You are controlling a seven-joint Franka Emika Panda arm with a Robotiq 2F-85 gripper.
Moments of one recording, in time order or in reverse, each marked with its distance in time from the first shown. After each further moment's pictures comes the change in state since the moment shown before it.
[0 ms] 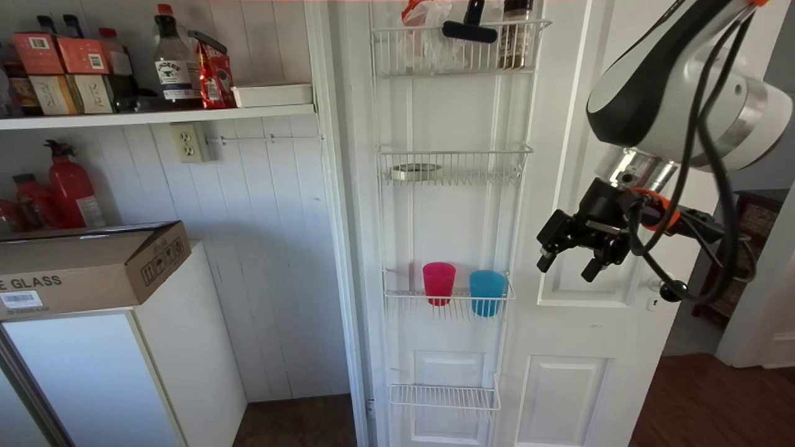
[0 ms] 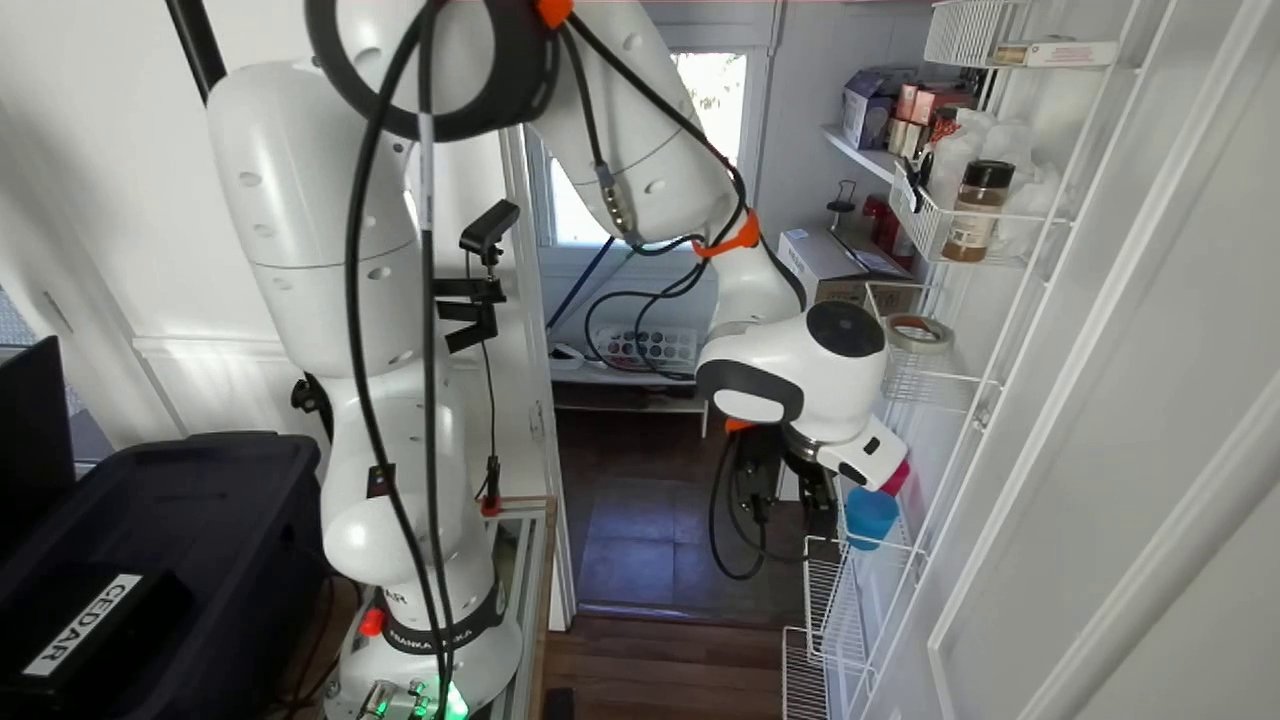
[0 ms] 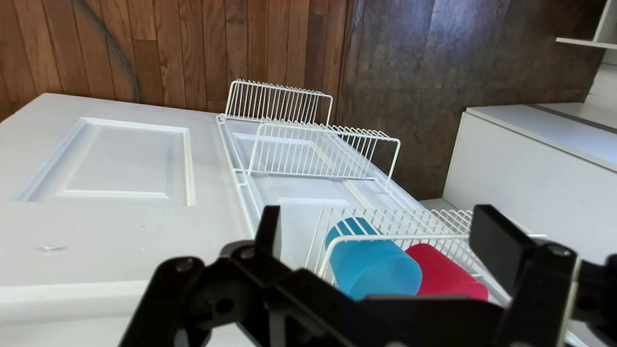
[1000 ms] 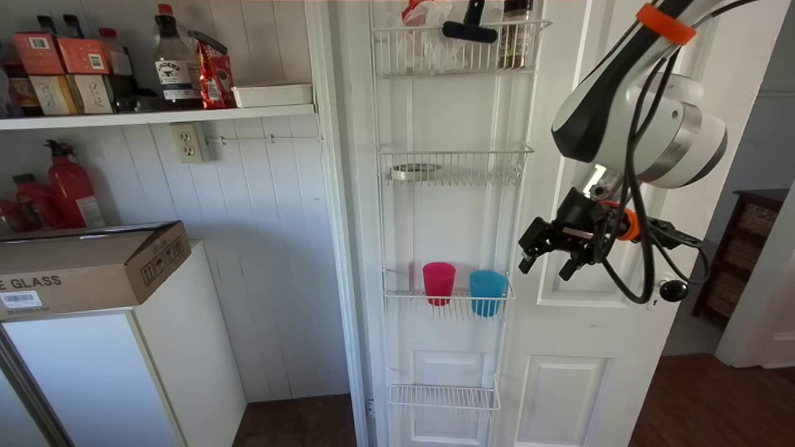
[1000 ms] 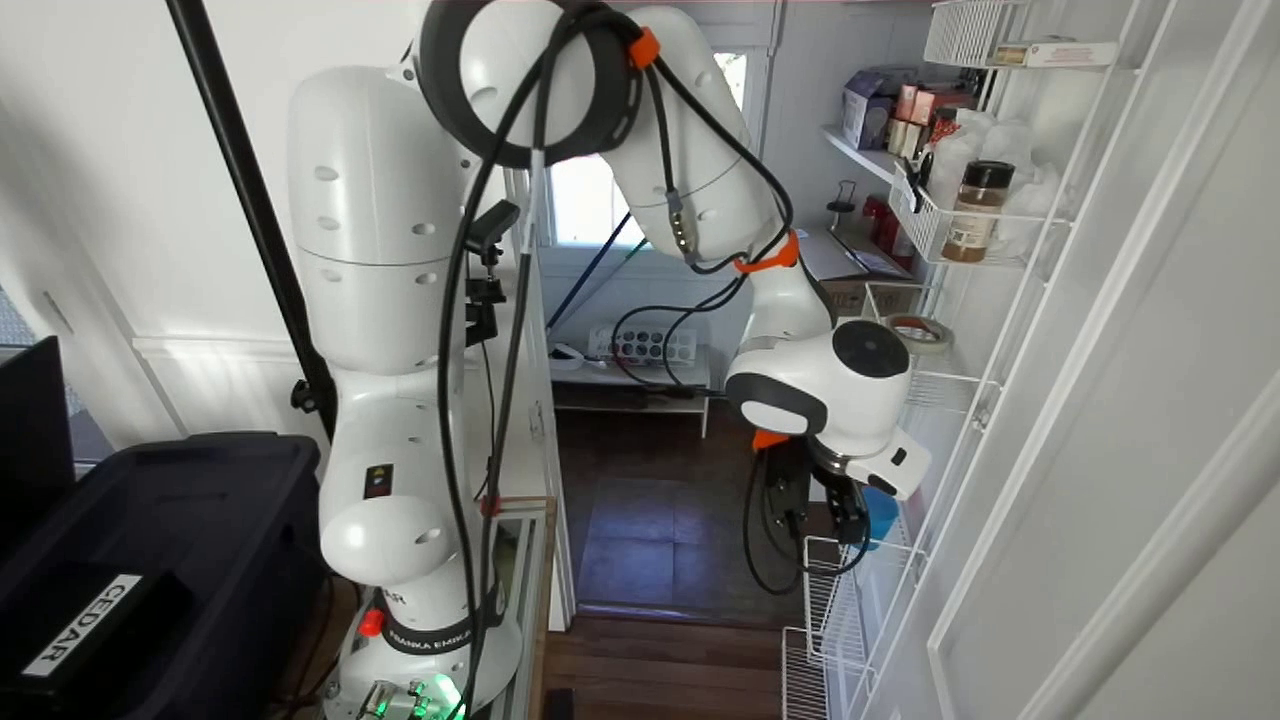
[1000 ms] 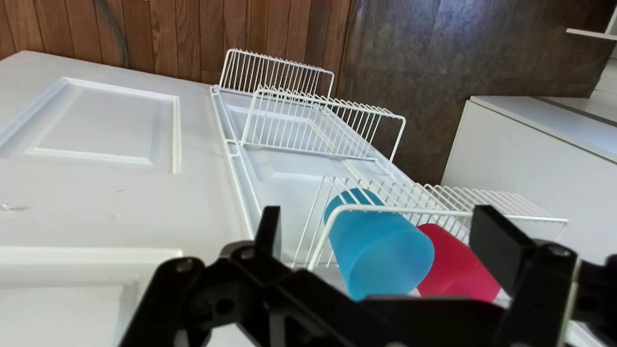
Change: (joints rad) arm -0.018 0.159 0.024 0.127 0.086 0.065 -0.136
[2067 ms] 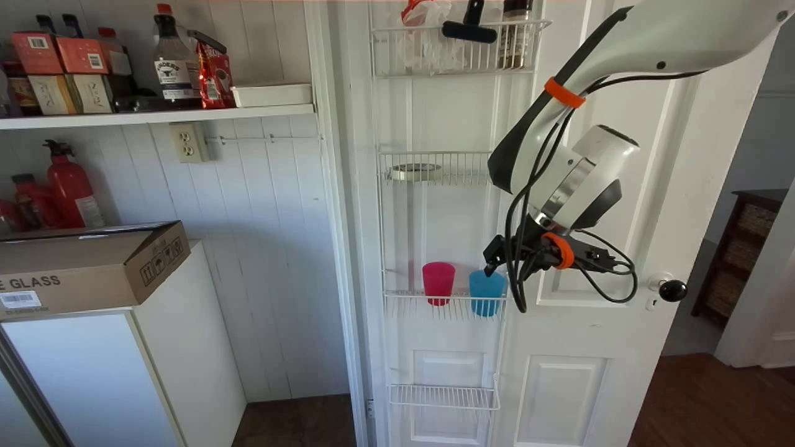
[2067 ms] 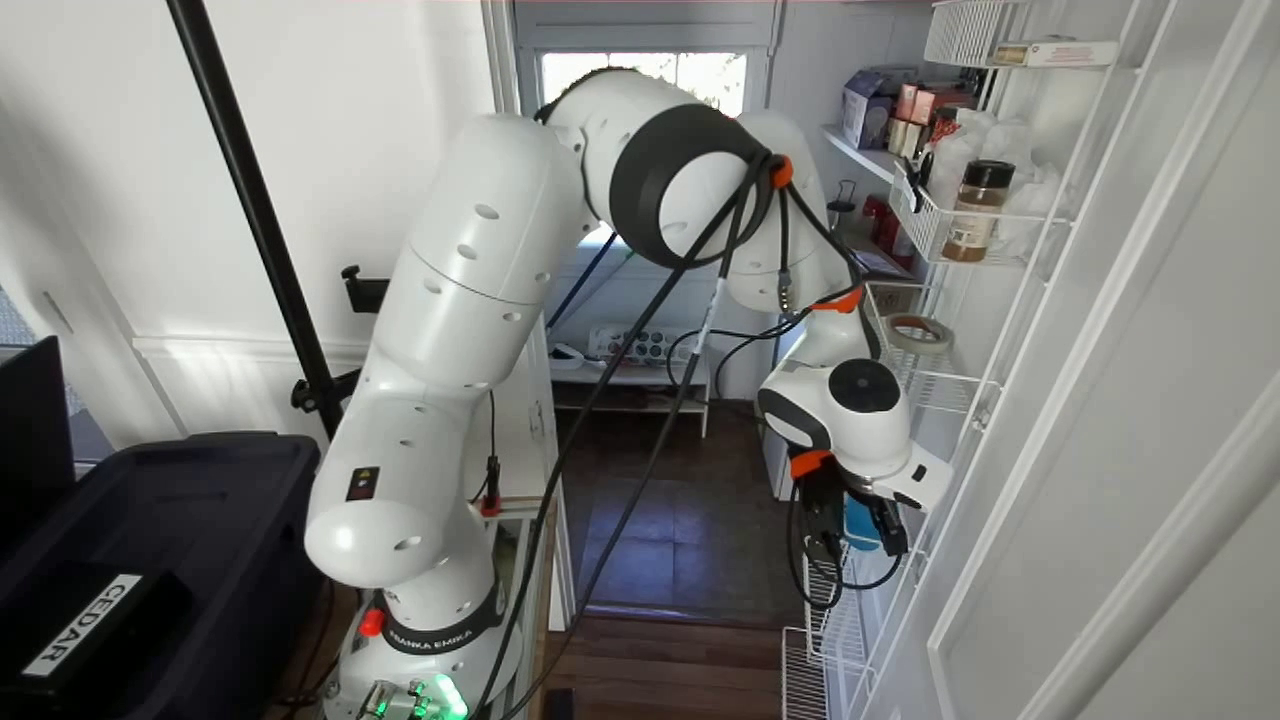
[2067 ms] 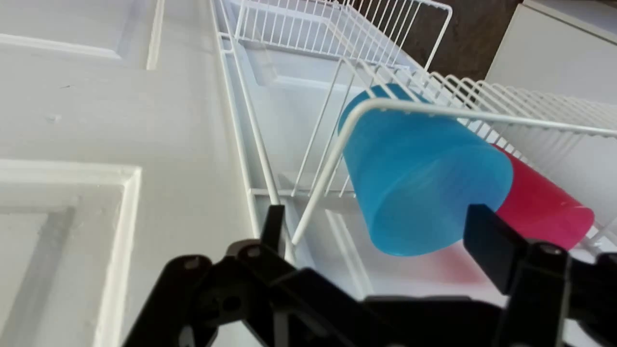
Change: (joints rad) arm -0.116 0.355 0.220 0.303 0.379 0.350 -0.366
